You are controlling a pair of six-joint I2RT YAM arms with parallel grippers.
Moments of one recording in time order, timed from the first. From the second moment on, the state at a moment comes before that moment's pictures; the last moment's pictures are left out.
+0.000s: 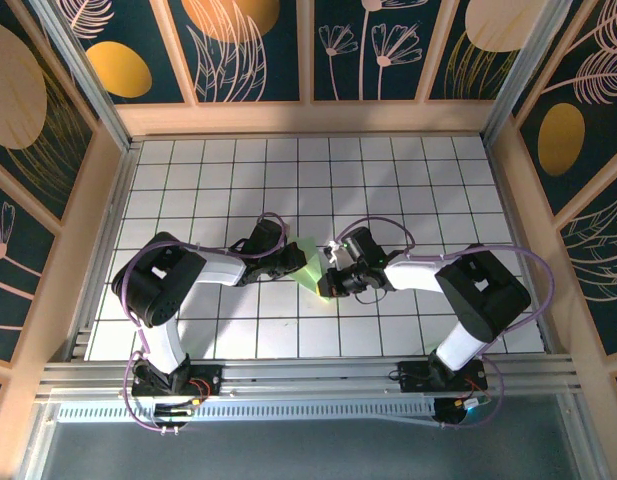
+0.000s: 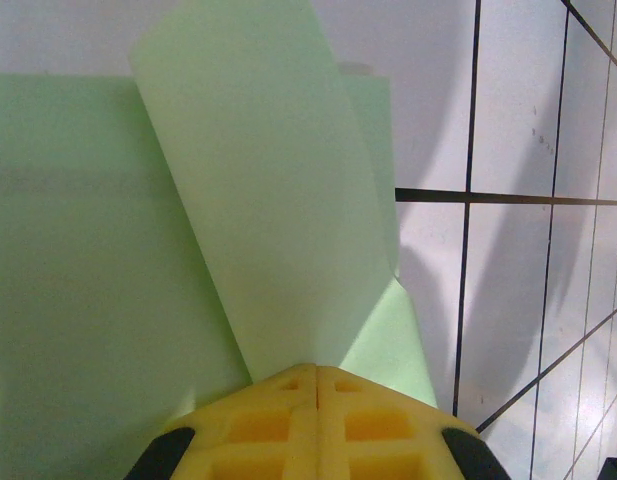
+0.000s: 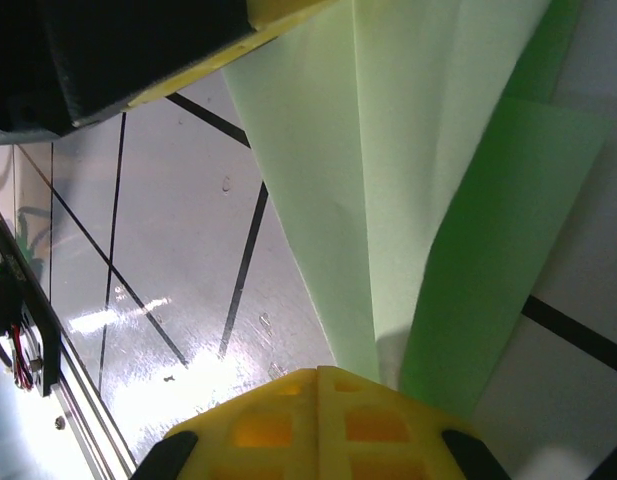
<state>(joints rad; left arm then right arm) -0.64 1.82 0.74 0.29 0.31 -0.95 0.69 1.62 0.66 -0.03 -0.59 0.50</state>
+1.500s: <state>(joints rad) -0.64 1.82 0.74 0.28 0.31 -0.95 0.68 1.62 0.63 -0.04 -0.58 0.50</state>
